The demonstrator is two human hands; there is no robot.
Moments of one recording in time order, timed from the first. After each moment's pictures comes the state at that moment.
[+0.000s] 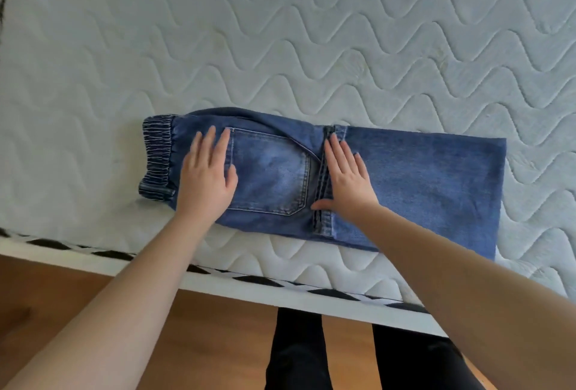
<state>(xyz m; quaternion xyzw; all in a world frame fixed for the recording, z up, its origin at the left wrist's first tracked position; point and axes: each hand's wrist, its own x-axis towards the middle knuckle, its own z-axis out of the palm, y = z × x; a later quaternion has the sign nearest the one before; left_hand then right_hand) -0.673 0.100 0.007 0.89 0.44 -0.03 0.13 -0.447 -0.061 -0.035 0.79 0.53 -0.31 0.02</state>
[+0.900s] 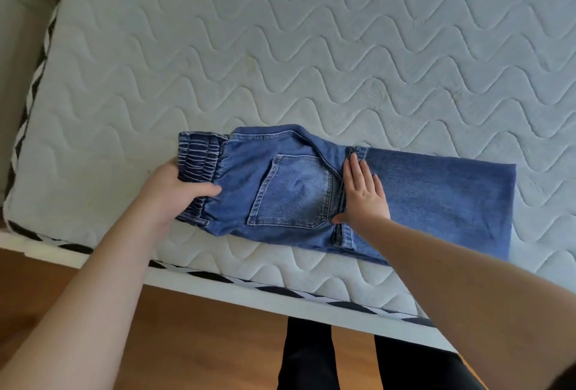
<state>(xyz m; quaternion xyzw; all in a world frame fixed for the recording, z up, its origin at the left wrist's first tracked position) -0.724 0.159 0.107 0.55 0.64 -0.01 0.54 -0.463 -0.043 -0.030 0.81 0.47 -0.32 0.13</state>
